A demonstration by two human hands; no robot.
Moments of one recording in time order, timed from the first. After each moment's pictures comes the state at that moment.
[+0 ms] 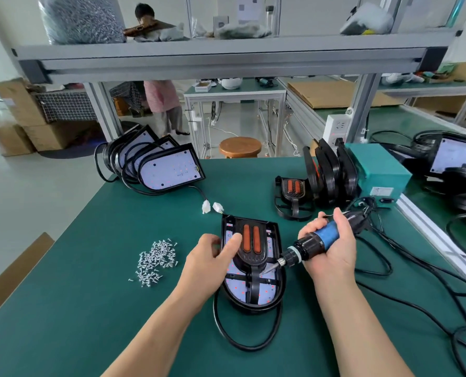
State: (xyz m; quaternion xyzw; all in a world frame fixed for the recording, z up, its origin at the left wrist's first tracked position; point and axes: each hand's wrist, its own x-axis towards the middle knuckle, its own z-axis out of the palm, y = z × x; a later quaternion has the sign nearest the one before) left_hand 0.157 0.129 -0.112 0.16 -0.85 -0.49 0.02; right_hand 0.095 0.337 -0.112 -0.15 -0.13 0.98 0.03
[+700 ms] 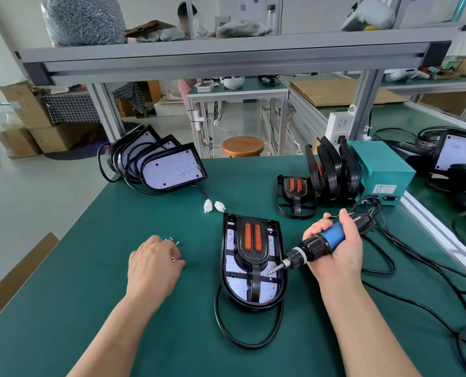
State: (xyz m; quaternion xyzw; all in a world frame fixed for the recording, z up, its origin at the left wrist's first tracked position) left_hand 0.165 0.051 -0.119 0.17 -0.97 -0.15 0.10; right_hand 0.095 0.345 -0.122 -0.17 -0.11 0.98 0.00
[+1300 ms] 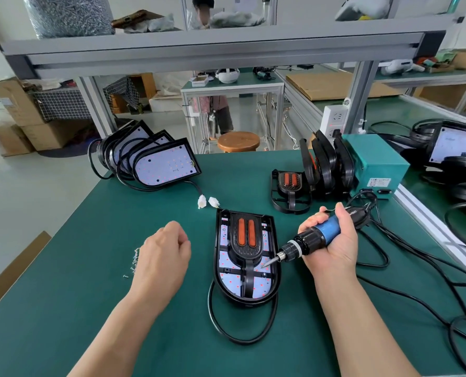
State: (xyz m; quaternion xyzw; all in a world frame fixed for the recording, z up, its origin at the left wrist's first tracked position) left_hand 0.178 0.087 -0.092 0.11 -0.94 -0.28 0.18; right_hand 0.095 0.345 -0.121 -0.16 -0.09 0.98 0.00
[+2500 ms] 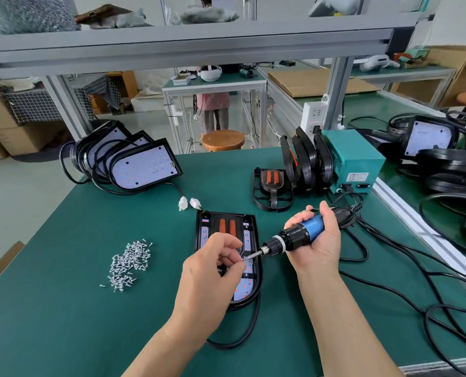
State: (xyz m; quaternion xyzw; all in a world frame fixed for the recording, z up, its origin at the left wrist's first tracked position) left_hand 0.199 0.177 -0.096 -0.03 -0.85 -0.51 0.14; right_hand 0.096 0.351 -0.119 -0.18 -0.06 0.98 0.01
